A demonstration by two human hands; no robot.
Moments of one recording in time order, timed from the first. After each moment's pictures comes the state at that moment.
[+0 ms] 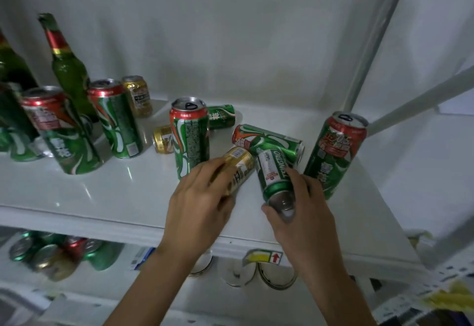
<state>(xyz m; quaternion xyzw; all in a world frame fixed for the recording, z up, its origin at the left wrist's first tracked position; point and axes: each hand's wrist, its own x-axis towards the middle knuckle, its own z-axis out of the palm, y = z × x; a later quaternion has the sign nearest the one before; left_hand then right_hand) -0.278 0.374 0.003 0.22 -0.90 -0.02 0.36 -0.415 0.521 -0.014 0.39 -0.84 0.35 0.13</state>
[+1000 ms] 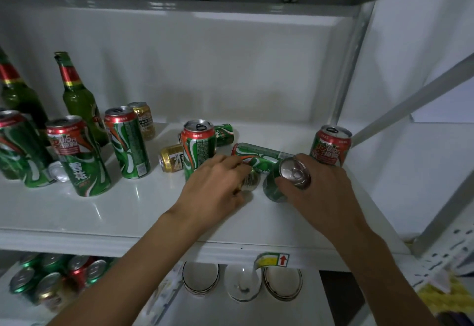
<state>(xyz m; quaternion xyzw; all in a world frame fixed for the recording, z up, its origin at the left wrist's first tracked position) -0.286 0.353 0.071 0.10 -0.97 0.03 0.22 -0.422 0.526 0.071 0.40 -0.83 0.36 0.13</state>
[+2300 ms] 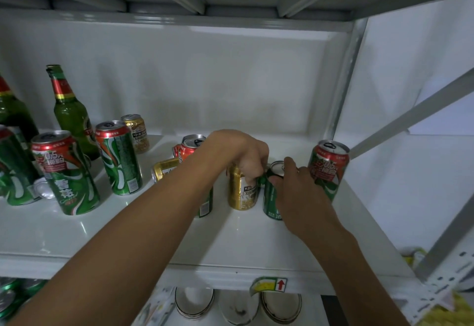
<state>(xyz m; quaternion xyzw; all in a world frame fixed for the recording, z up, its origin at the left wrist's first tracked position) -0.406 0.335 0.162 0.14 -0.97 -0.02 -0.19 -0.427 0.490 0.076 0.38 -0.90 0.21 0.10</state>
